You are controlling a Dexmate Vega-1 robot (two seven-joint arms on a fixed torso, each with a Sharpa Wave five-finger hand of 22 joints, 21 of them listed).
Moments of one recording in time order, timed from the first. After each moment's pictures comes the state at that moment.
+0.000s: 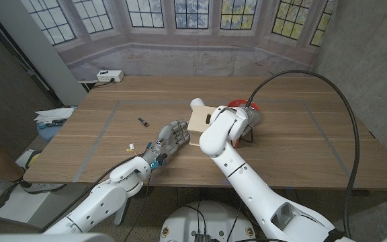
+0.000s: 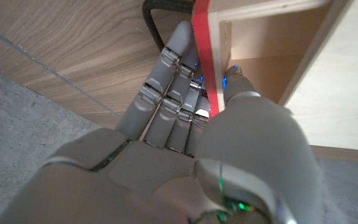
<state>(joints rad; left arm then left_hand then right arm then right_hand) 1.27 0.67 0.37 -1.88 -0.96 -0.03 -0.03 0.41 0.17 0.64 -0.02 0.18 0.27 0.09 0.19 0.19 0.19 0.06 0.22 0.20 0.13 0.09 0.18 0.17 0.23 0.10 0.20 0.18 -0.83 0.07 -0.66 -1.68 -2.13 -1.25 1.18 1.13 0.11 0.29 -0.13 0.18 0.93 0.05 0.20 0.22 0.99 -0.05 0.54 0.42 1.16 -0.20 0.28 0.31 1.23 -0.18 0.35 0.18</state>
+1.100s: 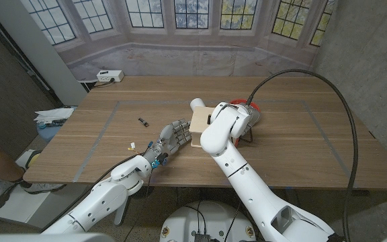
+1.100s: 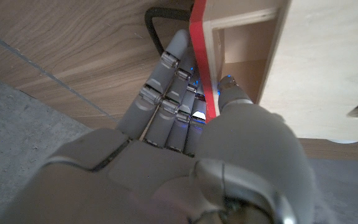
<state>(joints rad) 1.25 0.66 0.37 -1.87 -0.95 -0.01 -0.05 0.41 0.17 0.65 -0.01 0.18 0.25 0.08 0.19 0.19 0.18 0.06 0.21 0.20 0.13 0.09 0.18 0.17 0.23 0.10 0.21 0.18 -0.86 0.09 -0.63 -1.75 -2.18 -1.18 1.26 1.06 0.13 0.25 -0.11 0.18 0.79 0.10 0.18 0.21 0.84 0.03 0.42 0.38 1.03 -0.13 0.23 0.33 1.16 -0.11 0.30 0.17</state>
